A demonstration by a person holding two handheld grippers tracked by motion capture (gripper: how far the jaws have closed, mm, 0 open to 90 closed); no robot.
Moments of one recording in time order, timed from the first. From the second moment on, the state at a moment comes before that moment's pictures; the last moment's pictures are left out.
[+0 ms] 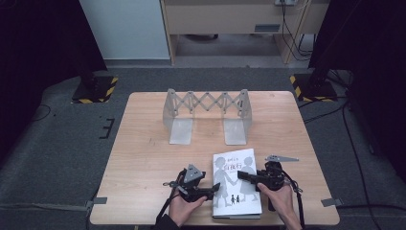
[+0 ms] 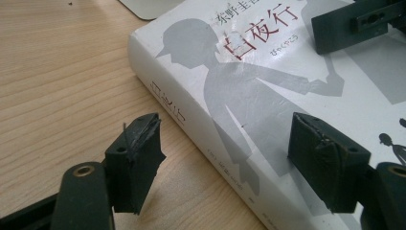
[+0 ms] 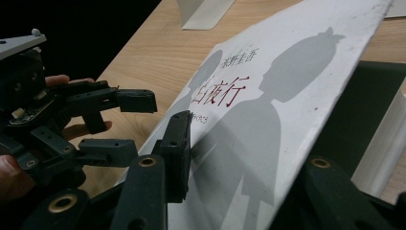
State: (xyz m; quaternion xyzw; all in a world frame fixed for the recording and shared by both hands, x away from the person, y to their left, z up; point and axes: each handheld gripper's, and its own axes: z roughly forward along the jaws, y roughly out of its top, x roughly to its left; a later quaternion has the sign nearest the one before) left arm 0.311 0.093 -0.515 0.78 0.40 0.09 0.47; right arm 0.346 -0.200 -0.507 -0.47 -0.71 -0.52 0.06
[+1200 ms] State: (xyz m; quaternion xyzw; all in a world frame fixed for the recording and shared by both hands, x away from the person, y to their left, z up) left arm 0.322 0.096 -0.520 0.75 0.38 0.01 0.55; right arm 0.341 -0.193 -0.471 -0.42 -0.69 -0.59 0.06
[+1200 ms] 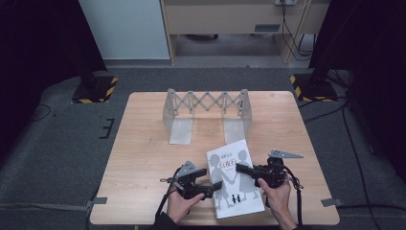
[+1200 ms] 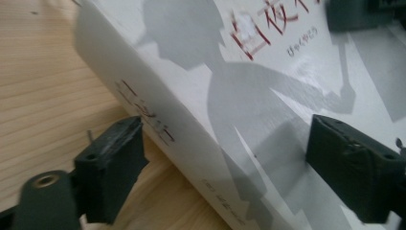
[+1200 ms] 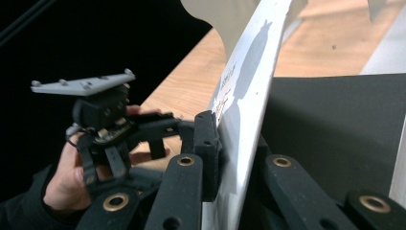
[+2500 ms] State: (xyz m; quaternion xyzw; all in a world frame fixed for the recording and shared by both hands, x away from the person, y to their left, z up) left arm 0.329 0.087 -0.547 0.72 0.43 -0.09 0.54; right arm 0.350 -0.183 -0.499 -0.38 -0.76 -0.53 -0.03
